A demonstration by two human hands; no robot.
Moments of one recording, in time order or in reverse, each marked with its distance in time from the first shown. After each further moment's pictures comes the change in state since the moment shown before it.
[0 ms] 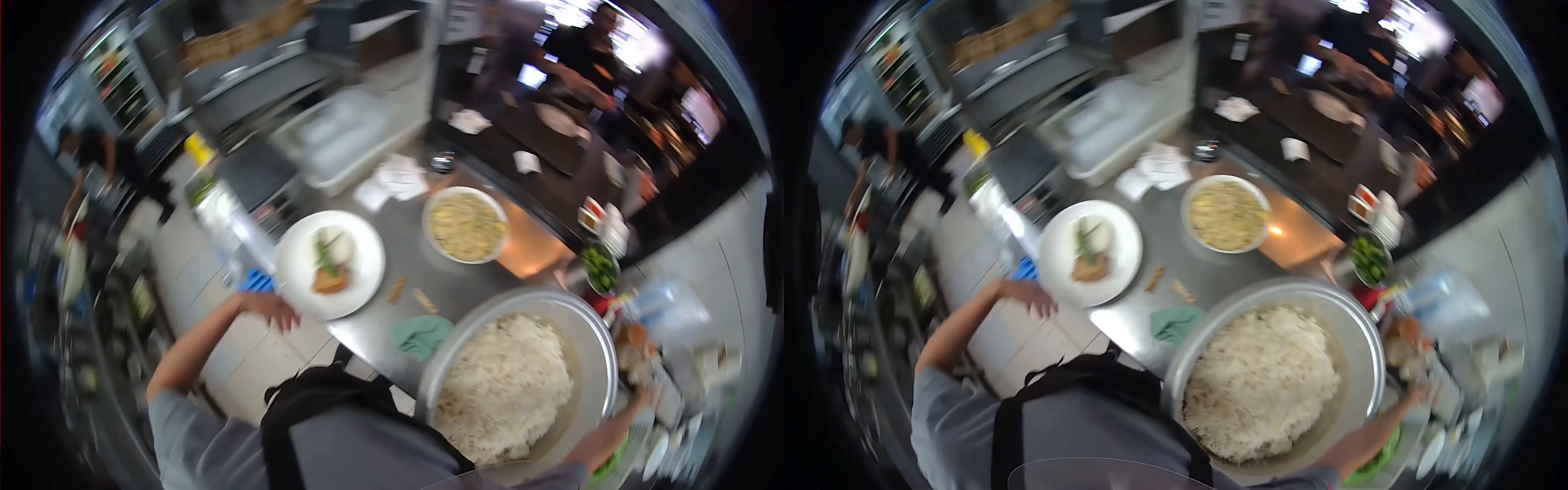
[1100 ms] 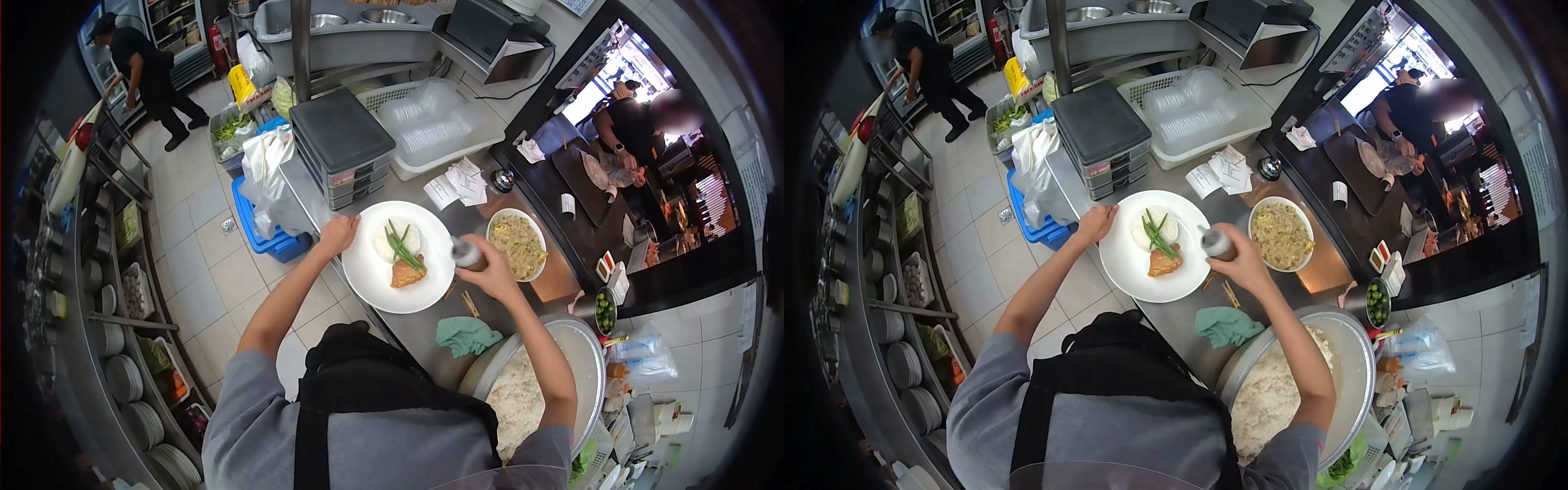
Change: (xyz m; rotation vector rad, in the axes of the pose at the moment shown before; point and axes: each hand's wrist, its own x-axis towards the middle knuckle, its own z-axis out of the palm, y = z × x) left_hand 0.091 -0.061 -0.067 0.187 1.499 -0.077; right_hand -0.093 -0.418 -0.817 1.752 -0.341 -1.377
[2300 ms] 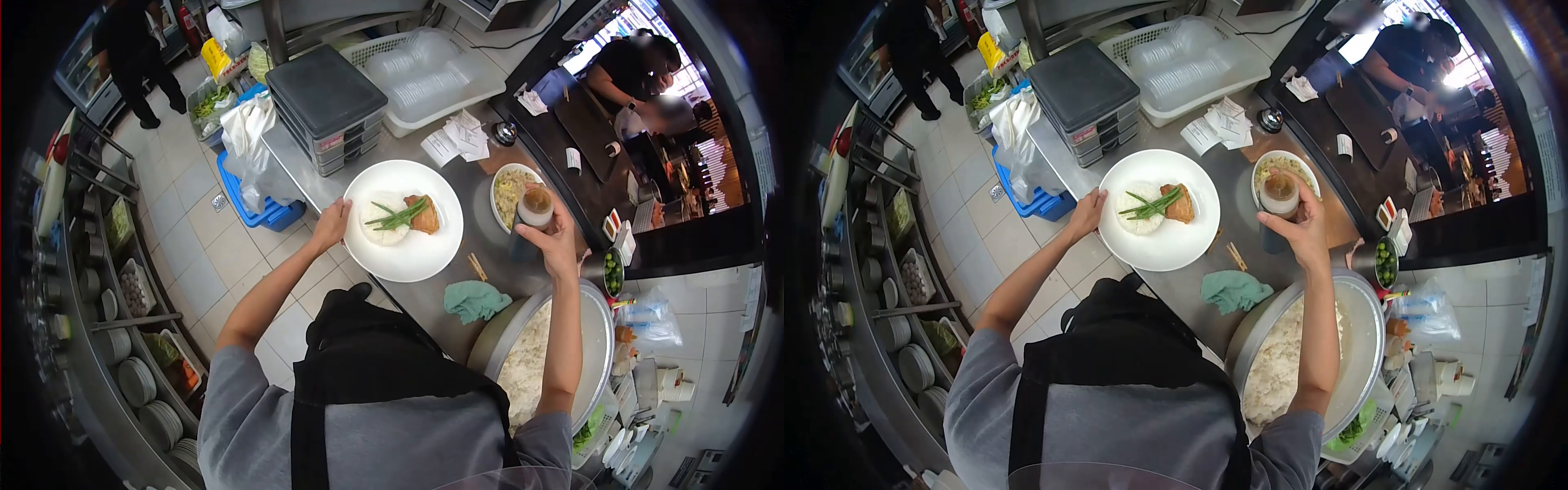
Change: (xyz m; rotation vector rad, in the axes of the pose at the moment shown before) left_hand -0.044 0.009 -0.010 -0.520 -0.225 -0.087; right_hand -0.012 -0.044 -0.055 0.446 0.237 0.176
